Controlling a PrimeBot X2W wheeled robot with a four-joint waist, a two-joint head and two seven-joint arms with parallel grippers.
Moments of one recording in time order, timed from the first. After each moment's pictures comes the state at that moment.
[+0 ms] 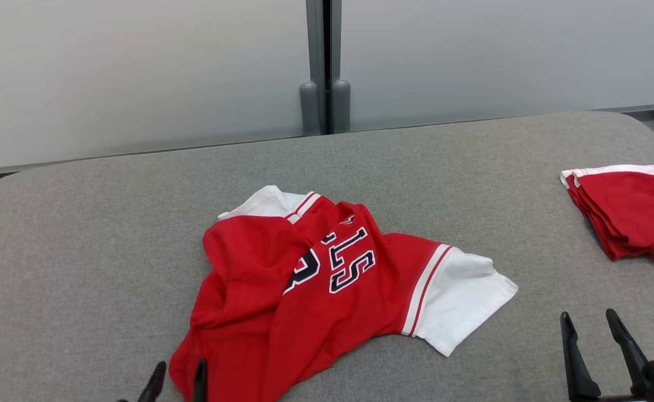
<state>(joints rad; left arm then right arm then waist) 0.16 0.47 -0.52 -0.07 -0.82 0.35 -0.26 0.12 -0.05 -0.10 0.14 0.10 0.13 -0.26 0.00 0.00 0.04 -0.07</state>
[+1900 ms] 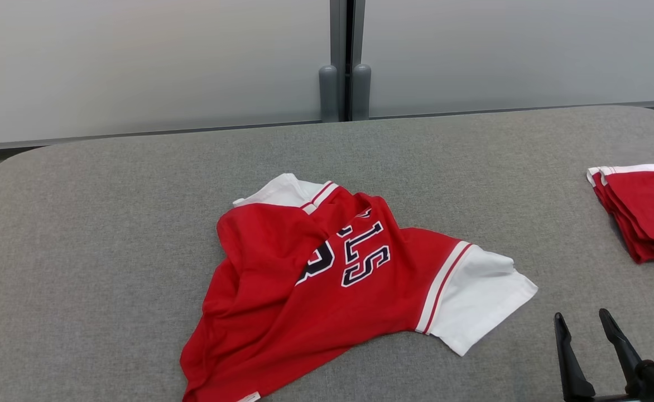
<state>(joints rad) 0.15 0.27 -0.45 0.35 -0.83 0.10 -0.26 0.13 -0.05 -0.08 0.14 0.08 0.13 -0.26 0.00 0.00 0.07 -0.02</state>
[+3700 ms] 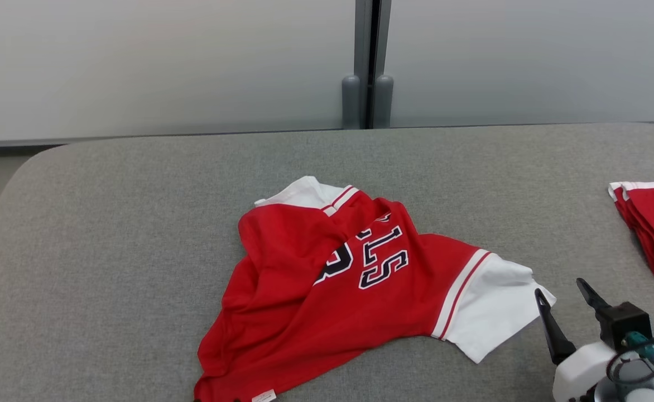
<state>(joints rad) 0.34 0.05 -0.12 0.00 -0.35 -0.07 0.12 -0.09 -0.13 -0.01 0.40 -0.02 0.13 -0.17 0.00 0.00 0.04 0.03</state>
